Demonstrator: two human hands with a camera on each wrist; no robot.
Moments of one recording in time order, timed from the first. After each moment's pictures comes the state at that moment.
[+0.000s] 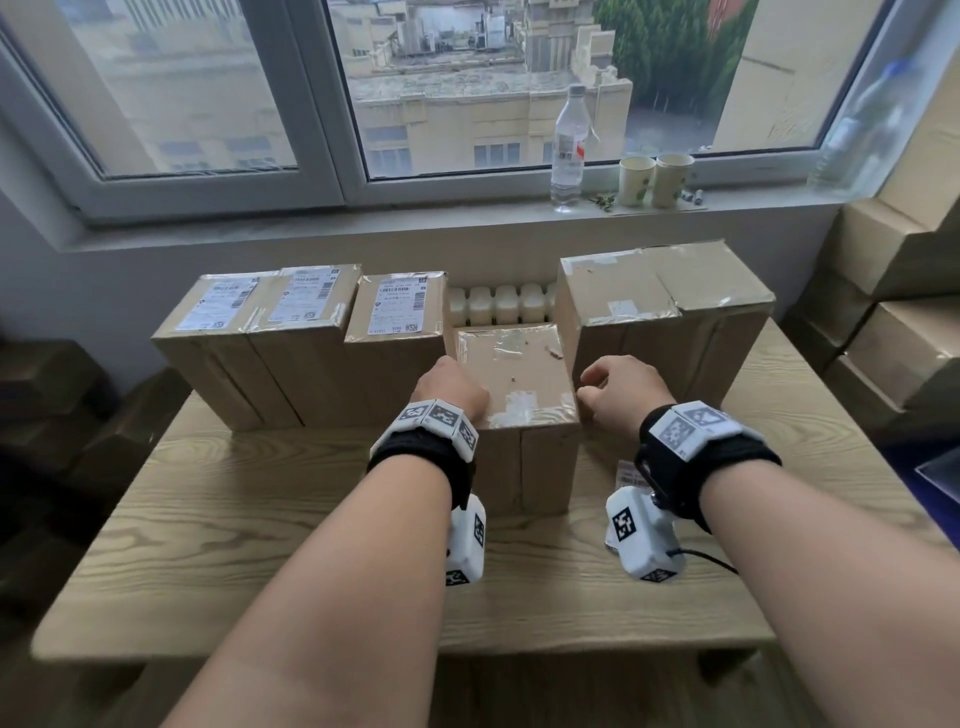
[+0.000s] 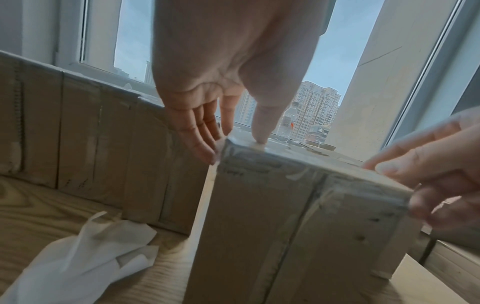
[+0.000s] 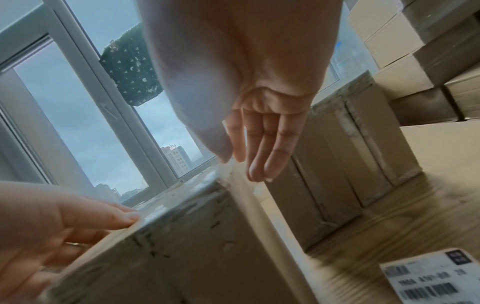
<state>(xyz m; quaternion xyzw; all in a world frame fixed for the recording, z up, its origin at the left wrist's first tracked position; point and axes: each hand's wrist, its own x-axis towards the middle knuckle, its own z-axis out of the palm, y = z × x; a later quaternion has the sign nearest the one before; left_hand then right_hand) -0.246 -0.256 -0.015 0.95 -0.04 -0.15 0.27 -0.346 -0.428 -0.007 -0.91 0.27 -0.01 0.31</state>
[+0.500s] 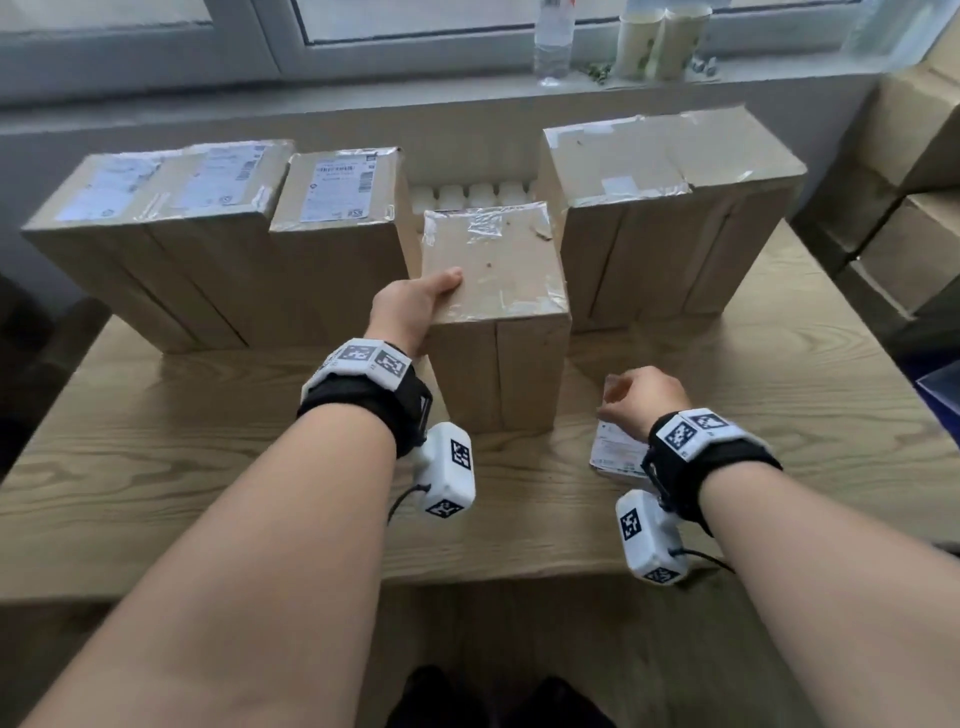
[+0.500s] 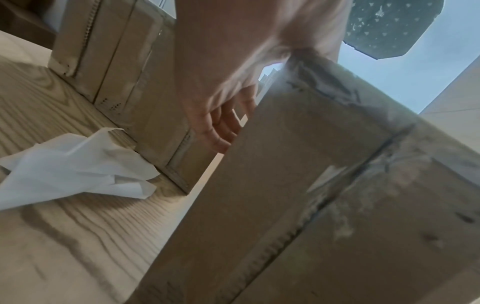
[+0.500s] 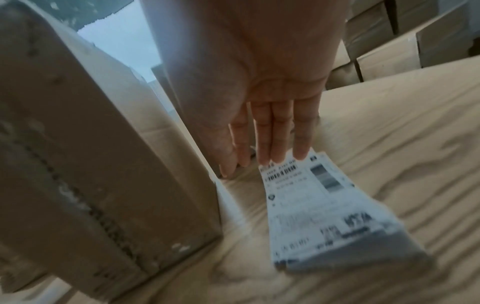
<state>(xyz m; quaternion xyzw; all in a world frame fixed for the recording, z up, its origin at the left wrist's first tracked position) -0.228 -0.258 -0.087 0.75 0.07 -0.20 0.63 -0.387 -0.462 -0.146 -0.90 0.36 0.09 0.25</state>
